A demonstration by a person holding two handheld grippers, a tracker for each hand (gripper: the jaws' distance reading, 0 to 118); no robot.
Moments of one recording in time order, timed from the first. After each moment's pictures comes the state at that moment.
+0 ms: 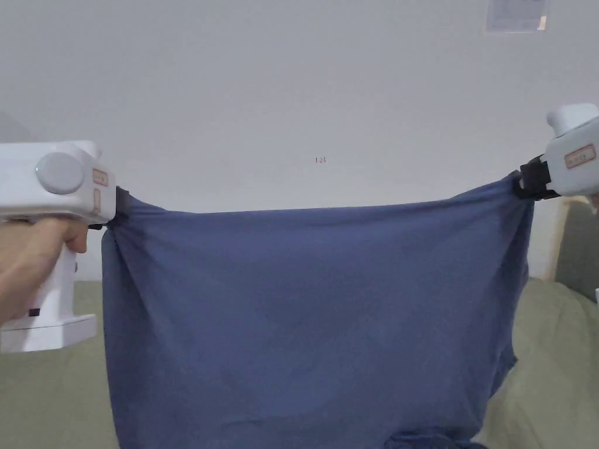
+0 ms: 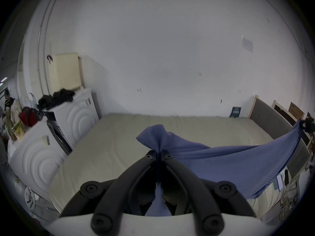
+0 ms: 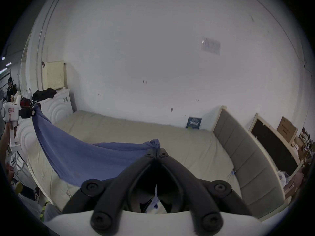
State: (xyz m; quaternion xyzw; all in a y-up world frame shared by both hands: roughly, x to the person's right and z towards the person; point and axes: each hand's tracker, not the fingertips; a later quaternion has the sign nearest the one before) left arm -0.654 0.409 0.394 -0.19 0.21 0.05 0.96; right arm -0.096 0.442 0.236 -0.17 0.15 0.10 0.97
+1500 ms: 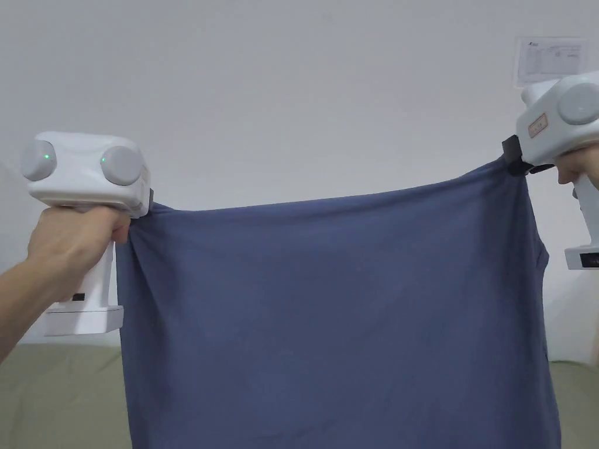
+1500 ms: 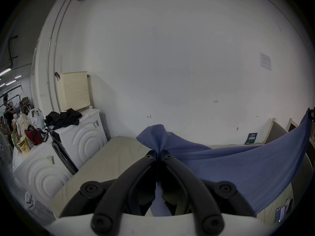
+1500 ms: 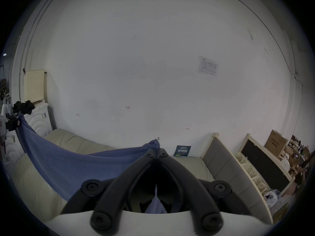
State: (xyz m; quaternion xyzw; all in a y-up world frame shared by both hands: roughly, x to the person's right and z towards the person) left arm -0.690 0.455 0.187 -0.16 0.28 0.02 0.94; right arm -0.203 0.531 0.012 -0.13 0.10 0.12 0.98
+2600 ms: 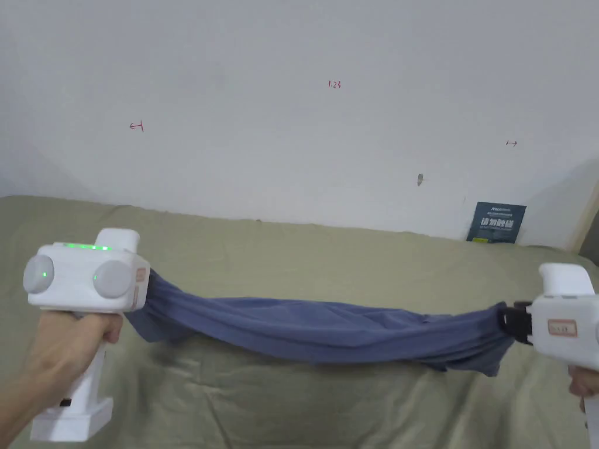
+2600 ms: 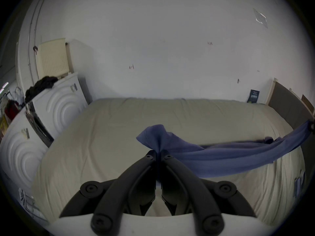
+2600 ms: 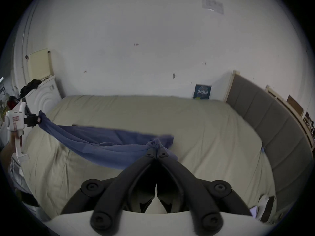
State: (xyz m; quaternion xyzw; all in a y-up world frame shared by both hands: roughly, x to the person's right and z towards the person) left arm -0.659 0.140 0.248 -0.33 0.21 0.05 0.92; right arm -0.116 0.163 0.135 -0.30 0.16 0.06 0.94
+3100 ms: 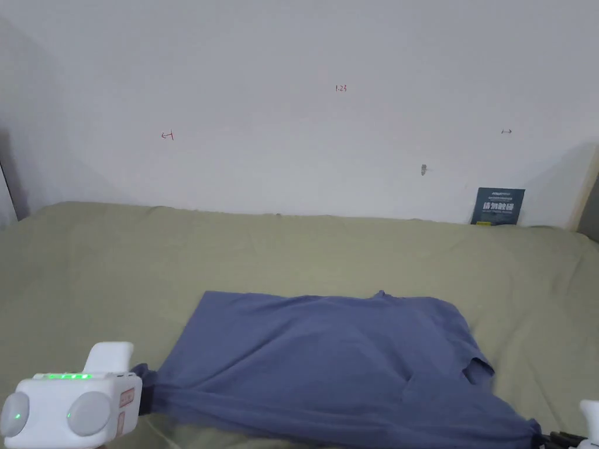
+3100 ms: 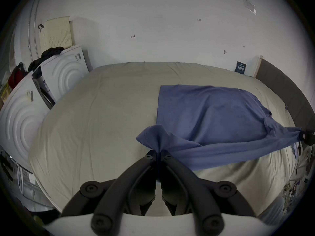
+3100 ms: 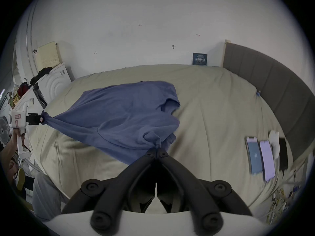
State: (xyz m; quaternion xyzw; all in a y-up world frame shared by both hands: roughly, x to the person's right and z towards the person) left arm -0.620 0.069 0.462 -0.37 0.18 0.09 0.91; right arm -0.037 0.059 0.348 -0.37 0.17 0.03 0.91
